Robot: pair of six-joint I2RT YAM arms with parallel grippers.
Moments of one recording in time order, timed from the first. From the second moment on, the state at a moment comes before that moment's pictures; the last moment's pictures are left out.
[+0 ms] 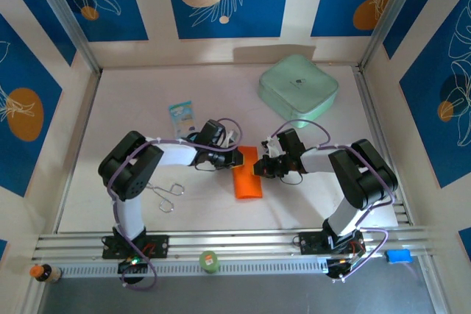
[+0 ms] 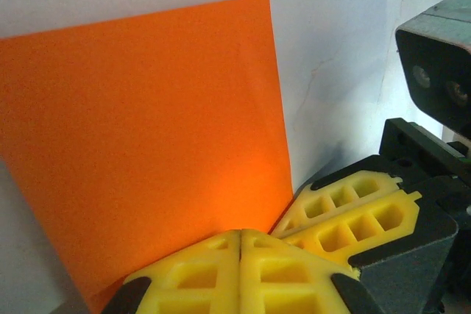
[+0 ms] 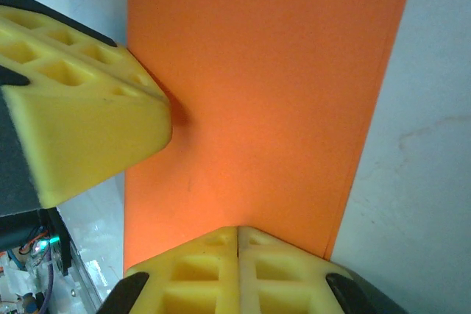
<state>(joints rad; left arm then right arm) -0.66 1.88 0.94 0.07 0.59 -0.77 0.43 1.66 0.60 0.01 -0.69 0.50</state>
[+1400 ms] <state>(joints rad) -0.63 1.89 0.91 0.06 0.62 -0.71 0.43 1.66 0.61 0.00 -0.68 0.50</state>
